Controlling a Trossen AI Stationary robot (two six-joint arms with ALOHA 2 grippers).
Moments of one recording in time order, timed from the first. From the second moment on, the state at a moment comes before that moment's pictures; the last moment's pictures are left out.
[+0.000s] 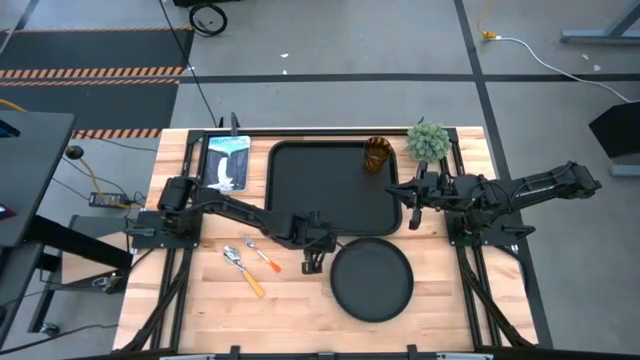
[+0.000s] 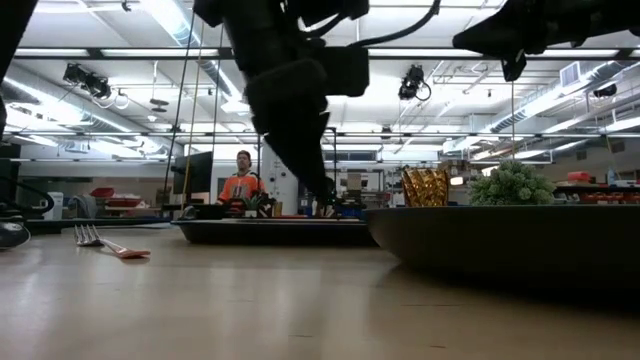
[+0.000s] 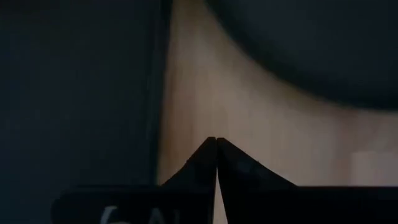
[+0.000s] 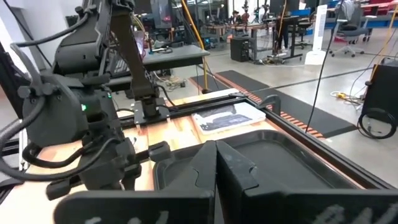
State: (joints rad) left arm -0.19 1.96 1.39 -0.55 -0.17 -0.21; right arm 0.15 0.61 0.39 0.15 0.42 0.13
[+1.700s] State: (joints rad) left arm -0.20 2.02 1.37 -0.30 -0.03 -0.65; right arm 0.16 0.72 0.39 0.23 0.41 0.13
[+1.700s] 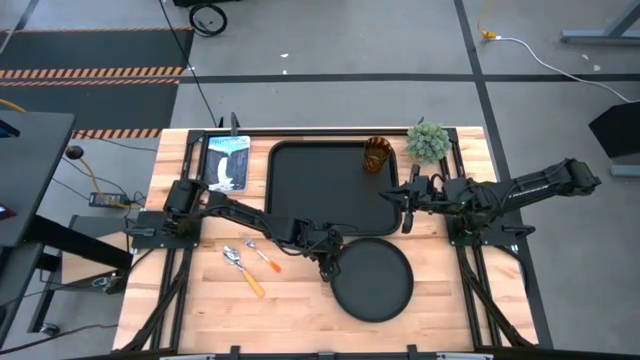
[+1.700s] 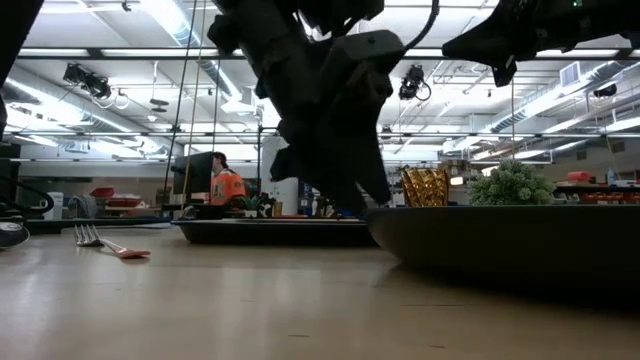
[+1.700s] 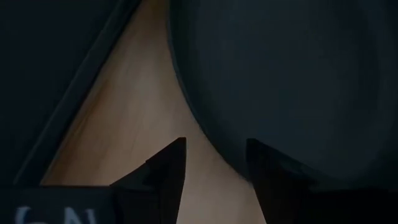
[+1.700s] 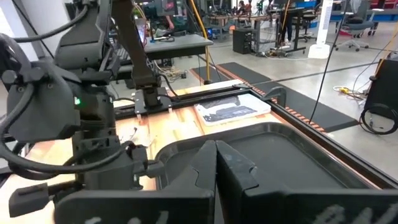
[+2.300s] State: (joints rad) left arm -0.21 2.06 1.37 -0.27 -0.03 -0.64; right arm 0.16 0.74 0.39 0.25 0.41 0.11
